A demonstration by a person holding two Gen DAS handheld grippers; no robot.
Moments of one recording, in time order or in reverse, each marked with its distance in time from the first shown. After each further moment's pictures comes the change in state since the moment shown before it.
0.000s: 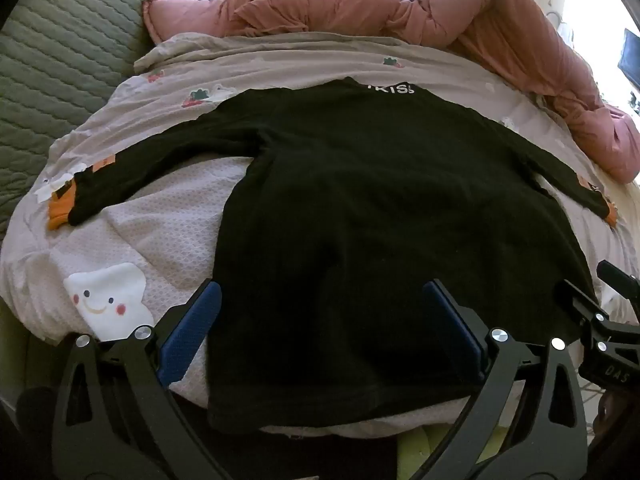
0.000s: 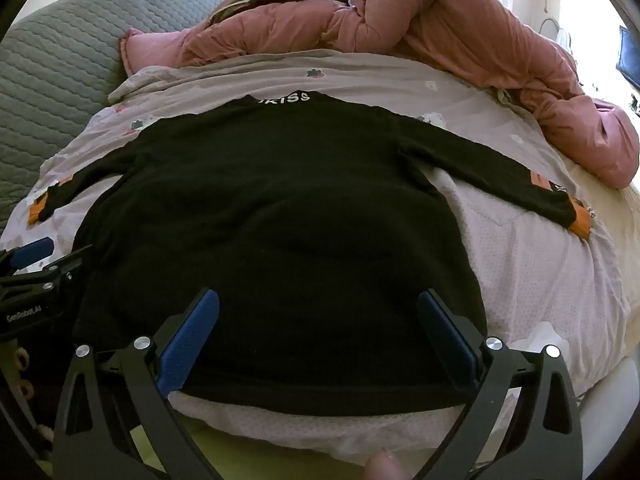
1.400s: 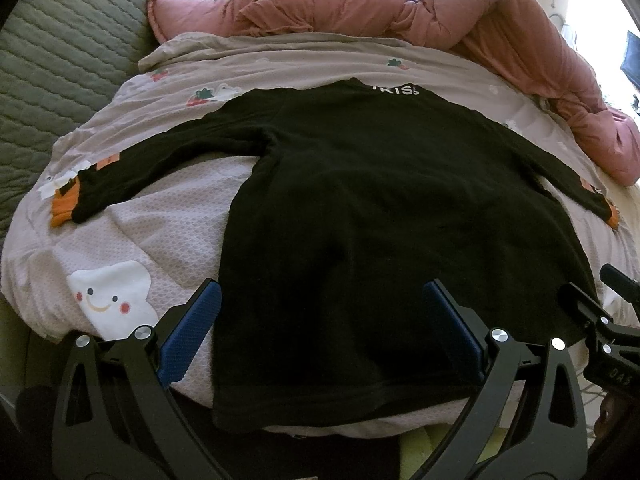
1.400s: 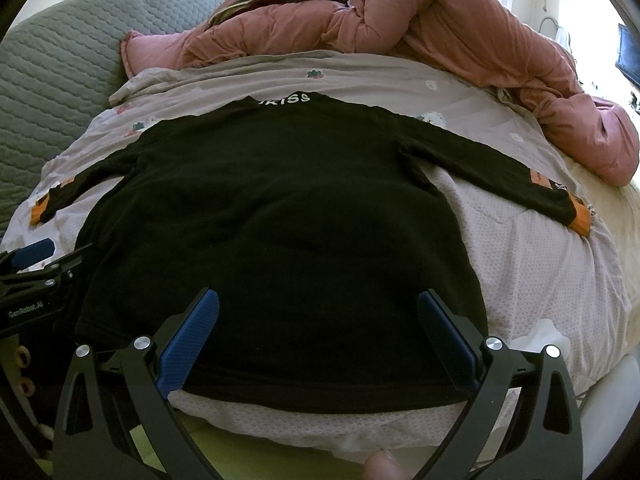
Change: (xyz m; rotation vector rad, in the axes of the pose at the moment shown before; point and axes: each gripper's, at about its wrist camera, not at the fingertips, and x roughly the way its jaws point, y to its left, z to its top) left arm 0.001 0.003 0.002 -0.003 0.003 0.004; right arm -0.001 0.002 -0.002 0.002 -0.001 0.001
